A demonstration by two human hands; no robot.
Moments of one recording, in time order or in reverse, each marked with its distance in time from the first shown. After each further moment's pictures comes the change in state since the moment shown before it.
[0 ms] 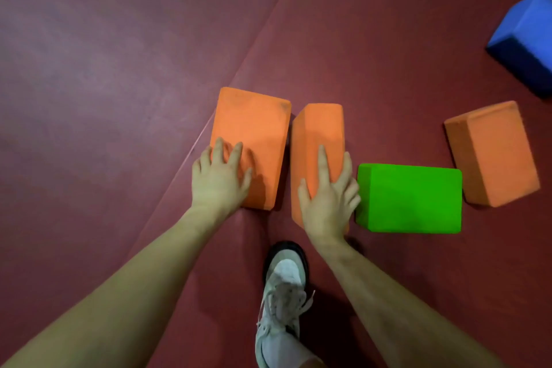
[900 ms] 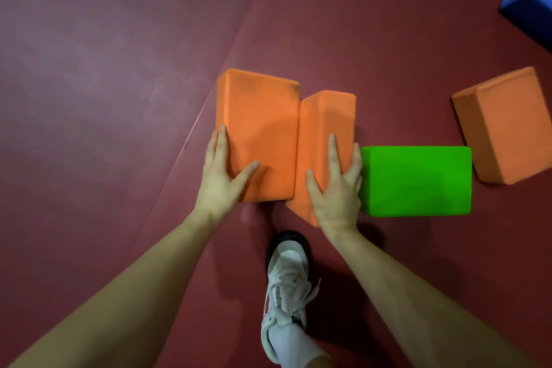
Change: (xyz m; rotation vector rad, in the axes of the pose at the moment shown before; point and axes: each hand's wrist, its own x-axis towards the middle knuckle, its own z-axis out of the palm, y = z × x) left_hand -0.011 0.009 0.016 -0.787 0.078 -0.035; right_hand 0.006 0.034 -0.001 0.281 -0.048 0.011
